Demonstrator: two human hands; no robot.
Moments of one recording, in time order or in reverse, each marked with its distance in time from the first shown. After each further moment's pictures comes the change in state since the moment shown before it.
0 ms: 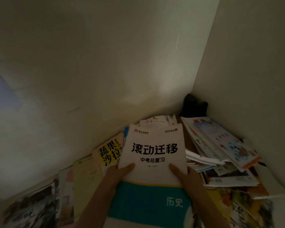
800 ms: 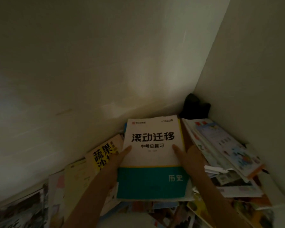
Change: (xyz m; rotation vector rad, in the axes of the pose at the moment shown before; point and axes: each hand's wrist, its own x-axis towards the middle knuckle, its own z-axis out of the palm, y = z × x) left_hand 0.092 0.025 0.005 -0.189 -0.034 -0.204; right_hand 0.076 -0.051 0.010 -0.631 0.305 0.020
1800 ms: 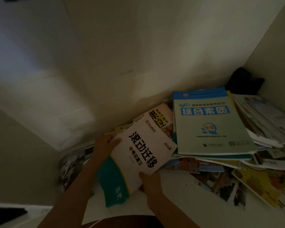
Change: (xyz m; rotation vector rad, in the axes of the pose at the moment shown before) left_hand -0.025 -0.043 -0.235 0.981 0.434 0.496; right_hand -0.212 0.010 0.242 0.735 -0.458 0.310
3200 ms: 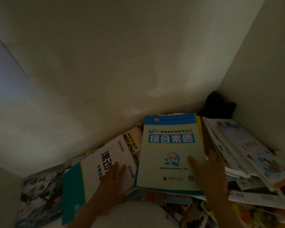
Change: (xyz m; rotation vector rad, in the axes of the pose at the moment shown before) left_hand -0.060 0.117 0.078 0.438 -0.393 0.192; right_hand 0.047 -0.197 -0.221 -0.903 0.537 -0.532
